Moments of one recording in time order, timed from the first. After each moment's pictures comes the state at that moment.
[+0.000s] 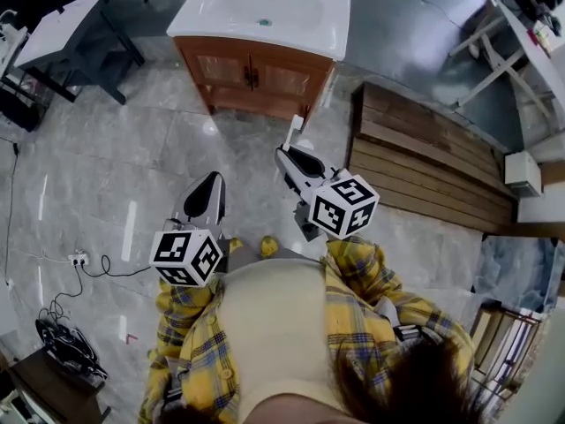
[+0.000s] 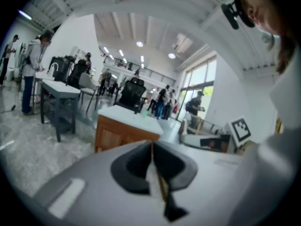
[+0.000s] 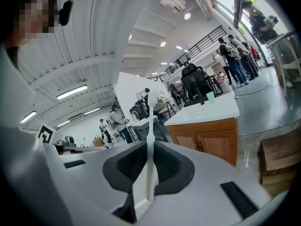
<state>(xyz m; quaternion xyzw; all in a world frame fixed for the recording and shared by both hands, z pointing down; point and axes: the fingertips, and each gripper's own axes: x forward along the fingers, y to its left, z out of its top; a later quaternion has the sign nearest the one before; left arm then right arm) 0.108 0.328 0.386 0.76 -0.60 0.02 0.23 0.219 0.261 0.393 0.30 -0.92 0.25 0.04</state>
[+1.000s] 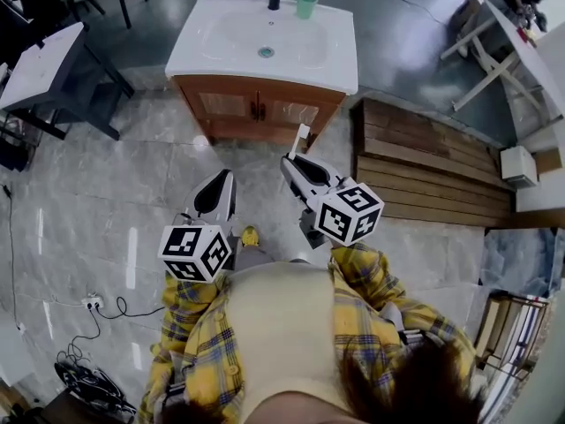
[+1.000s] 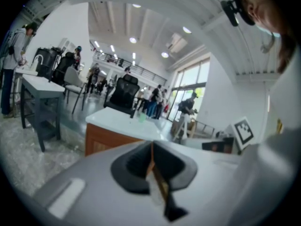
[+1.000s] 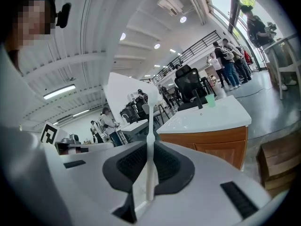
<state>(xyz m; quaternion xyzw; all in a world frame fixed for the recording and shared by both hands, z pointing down) 0.037 0.192 0.382 0.81 -0.54 0.02 0.22 0.146 0.156 0.390 0.35 -0.90 0.26 0.04</state>
